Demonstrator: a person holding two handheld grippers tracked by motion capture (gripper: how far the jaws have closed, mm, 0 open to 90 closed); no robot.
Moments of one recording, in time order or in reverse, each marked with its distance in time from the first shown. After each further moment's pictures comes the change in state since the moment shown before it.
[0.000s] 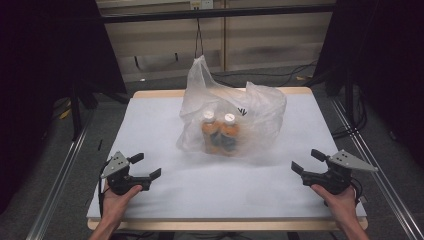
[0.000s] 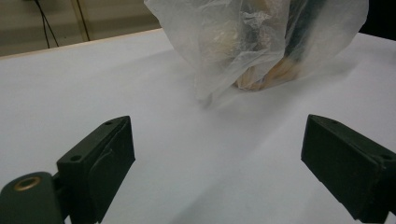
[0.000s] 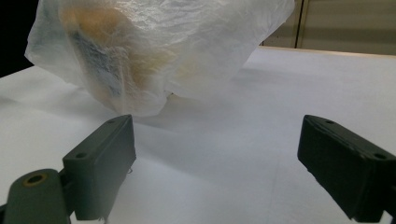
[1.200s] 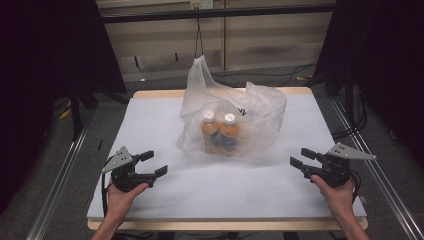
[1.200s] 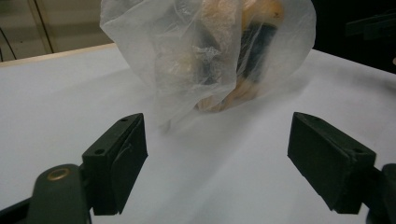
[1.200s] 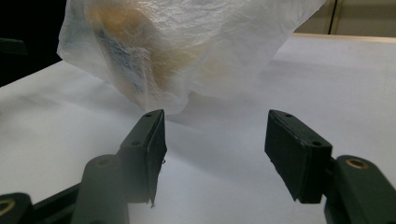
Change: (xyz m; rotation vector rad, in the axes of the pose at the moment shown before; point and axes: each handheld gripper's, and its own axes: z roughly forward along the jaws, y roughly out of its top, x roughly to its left) left arm -0.012 0.025 0.005 -0.022 -0.135 -0.014; right arm -0.006 0.016 0.007 0.075 0.110 0.019
